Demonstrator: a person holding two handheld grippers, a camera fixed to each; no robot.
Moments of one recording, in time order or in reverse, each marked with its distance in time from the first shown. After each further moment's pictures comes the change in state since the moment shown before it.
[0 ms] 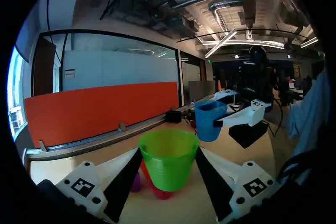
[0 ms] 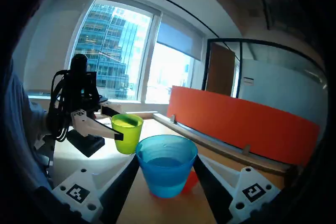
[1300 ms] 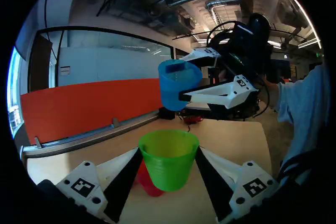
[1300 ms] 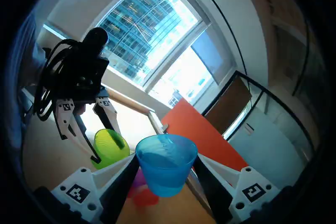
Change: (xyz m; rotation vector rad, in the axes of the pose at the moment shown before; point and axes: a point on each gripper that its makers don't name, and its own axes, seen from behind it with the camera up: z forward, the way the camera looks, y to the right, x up) left arm -0.015 0.023 0.006 -0.043 -0.018 -0.006; right arm 0.064 0.023 0.047 0.011 -0.027 -0.537
